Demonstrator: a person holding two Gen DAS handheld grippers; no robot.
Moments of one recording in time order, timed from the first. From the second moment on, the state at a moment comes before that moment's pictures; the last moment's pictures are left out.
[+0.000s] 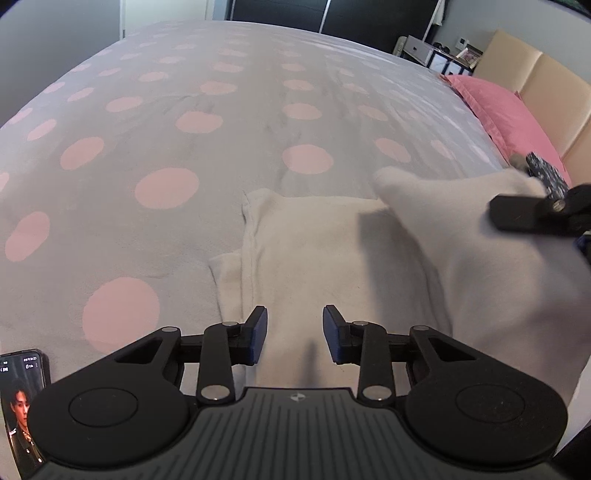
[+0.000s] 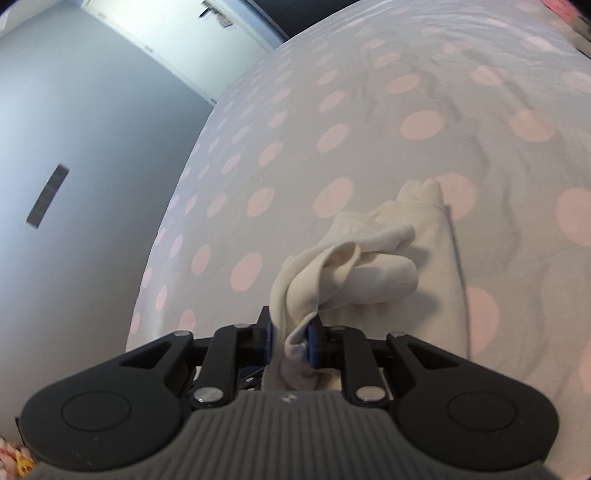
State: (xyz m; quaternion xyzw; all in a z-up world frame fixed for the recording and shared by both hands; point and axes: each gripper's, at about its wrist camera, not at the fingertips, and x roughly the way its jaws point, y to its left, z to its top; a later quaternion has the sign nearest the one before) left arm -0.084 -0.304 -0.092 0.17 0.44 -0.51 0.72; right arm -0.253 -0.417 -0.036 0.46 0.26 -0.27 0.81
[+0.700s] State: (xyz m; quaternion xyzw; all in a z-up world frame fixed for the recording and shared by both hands) left arm -0.068 -0.290 -0.094 0.17 0.44 -0.48 0.74; right arm -0.194 -0.404 -0.086 0.42 0.34 -0.25 0.81
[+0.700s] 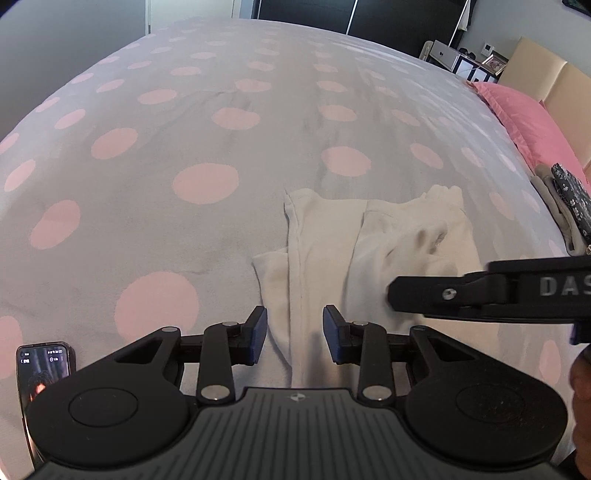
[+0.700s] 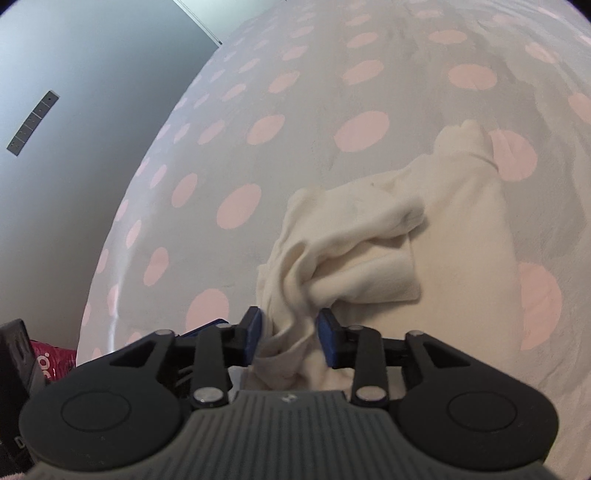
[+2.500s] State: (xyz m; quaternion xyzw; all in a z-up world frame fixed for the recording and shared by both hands) left arm -0.019 -0.328 -0.131 0.06 0.46 -0.48 0.75; right arm -0.278 -0.475 -0.122 0.36 0.33 -0.38 0.78
